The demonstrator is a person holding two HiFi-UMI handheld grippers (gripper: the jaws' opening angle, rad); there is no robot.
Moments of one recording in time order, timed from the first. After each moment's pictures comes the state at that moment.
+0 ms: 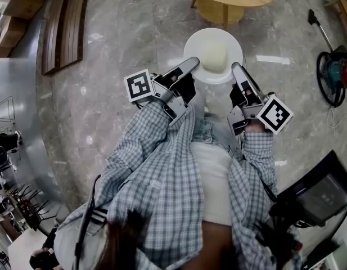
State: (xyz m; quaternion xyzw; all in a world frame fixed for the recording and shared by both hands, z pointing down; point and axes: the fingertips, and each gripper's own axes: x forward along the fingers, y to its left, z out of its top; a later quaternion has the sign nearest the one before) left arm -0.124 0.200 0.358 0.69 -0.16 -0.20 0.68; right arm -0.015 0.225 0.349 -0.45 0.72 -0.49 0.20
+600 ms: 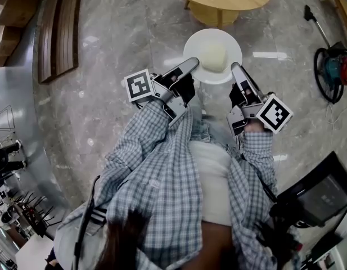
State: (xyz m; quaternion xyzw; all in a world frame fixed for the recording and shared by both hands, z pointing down) left arm -0.075 0.161 0.364 0.69 -0.15 -0.18 0.69; right arm 0.034 0.190 0.356 -0.47 0.70 -0.50 0.21
